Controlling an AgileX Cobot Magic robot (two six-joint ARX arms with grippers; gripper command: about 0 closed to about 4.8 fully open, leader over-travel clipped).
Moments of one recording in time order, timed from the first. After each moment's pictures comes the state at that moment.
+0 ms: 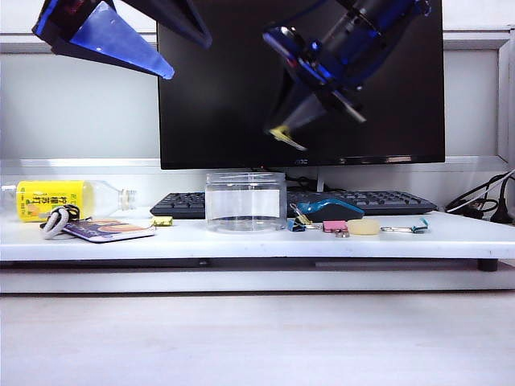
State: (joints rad) left arm -0.74 0.99 0.78 -0.29 0.18 -0.01; right arm 0.44 1.73 1.45 -0.46 -0.48 0.17
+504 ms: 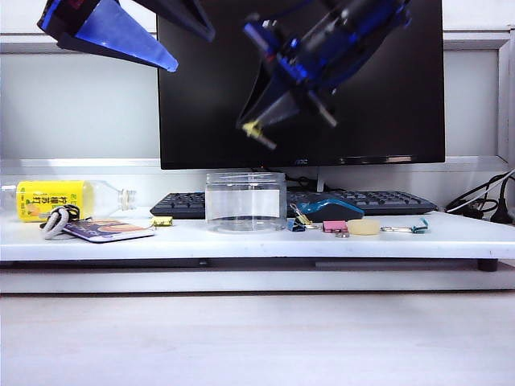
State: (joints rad) left arm -0.74 0.99 0.78 -0.26 0.17 0.01; right arm 0.48 1.78 1.45 -0.37 -0.54 0.18
